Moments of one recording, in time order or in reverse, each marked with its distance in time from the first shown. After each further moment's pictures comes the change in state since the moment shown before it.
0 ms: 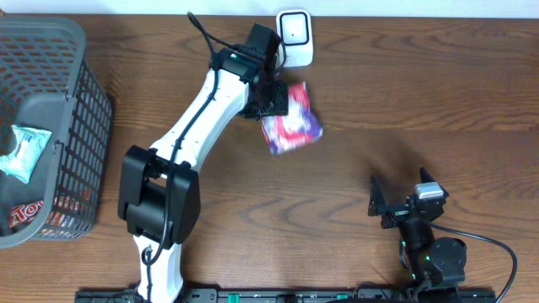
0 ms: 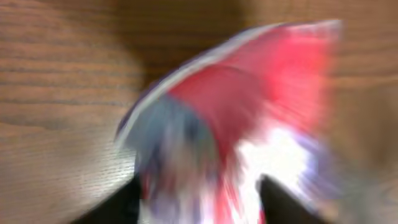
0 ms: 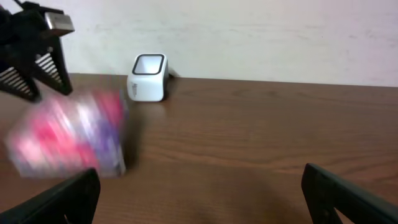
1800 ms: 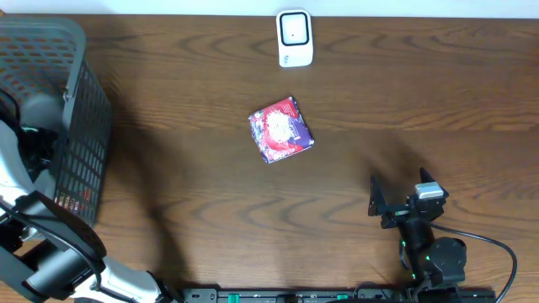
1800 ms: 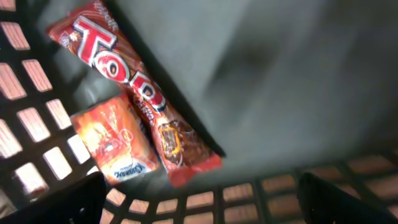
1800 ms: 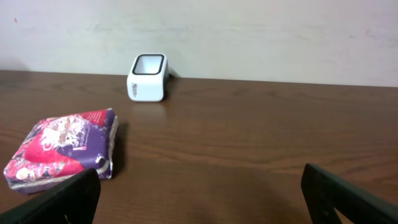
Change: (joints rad) left arm 1.104 -0.243 -0.253 -0.217 -0.362 -0.100; right arm 0.000 0.000 0.000 0.000 0.000 0.000
